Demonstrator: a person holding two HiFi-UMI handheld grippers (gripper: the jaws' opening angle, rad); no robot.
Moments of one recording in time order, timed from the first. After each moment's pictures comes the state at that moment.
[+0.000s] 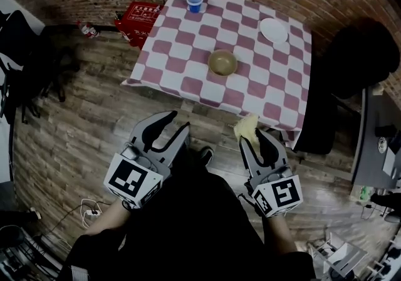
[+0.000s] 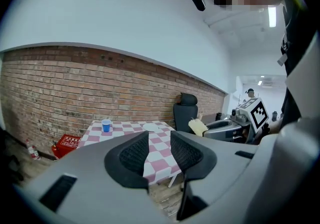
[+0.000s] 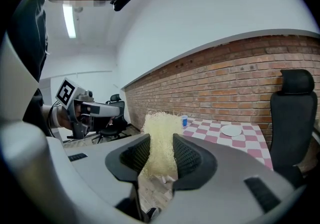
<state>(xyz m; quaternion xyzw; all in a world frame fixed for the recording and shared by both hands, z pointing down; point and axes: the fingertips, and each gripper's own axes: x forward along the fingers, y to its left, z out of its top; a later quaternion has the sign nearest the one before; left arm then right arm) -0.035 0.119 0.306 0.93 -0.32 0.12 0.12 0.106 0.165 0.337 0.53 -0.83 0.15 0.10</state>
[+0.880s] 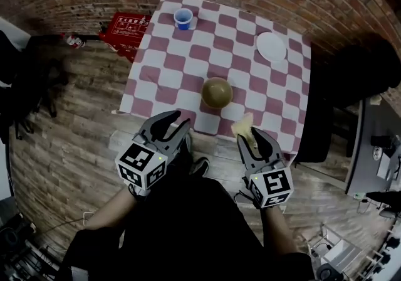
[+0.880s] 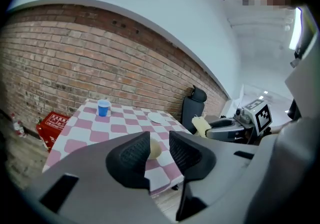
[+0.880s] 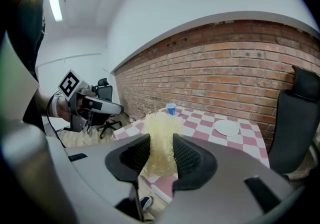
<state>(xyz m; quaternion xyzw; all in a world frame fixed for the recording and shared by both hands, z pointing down) -0.005 -0.048 0.389 0.92 -0.28 0.15 0.23 0.139 0.016 0.396 0.55 -0.79 0.18 0.19</state>
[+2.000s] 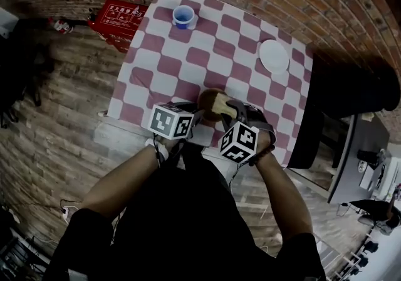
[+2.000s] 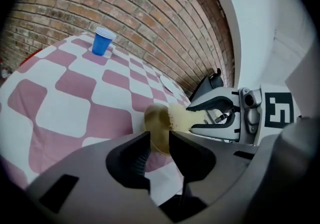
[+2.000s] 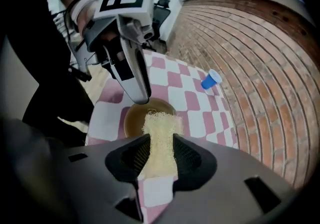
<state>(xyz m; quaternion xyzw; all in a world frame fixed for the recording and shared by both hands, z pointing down) 0.069 -0.132 0.559 0.83 -0.21 0.25 0.44 0.128 -0.120 0.541 0.28 -0.74 -0.01 0.61</state>
